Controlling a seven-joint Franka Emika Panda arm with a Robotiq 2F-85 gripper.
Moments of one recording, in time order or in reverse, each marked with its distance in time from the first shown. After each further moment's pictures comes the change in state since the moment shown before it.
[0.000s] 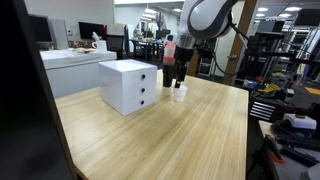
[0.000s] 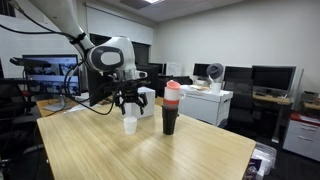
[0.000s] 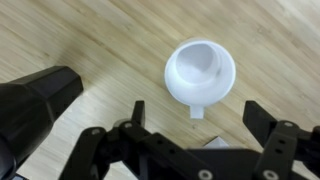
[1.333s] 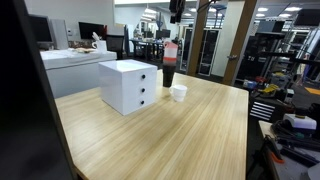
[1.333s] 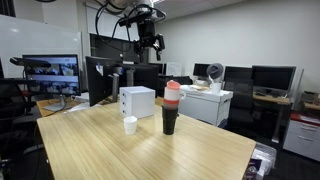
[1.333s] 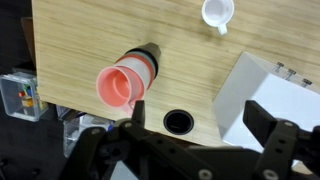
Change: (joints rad) arm -0.004 -0.043 -0.039 0.639 -0.066 -0.708 0.347
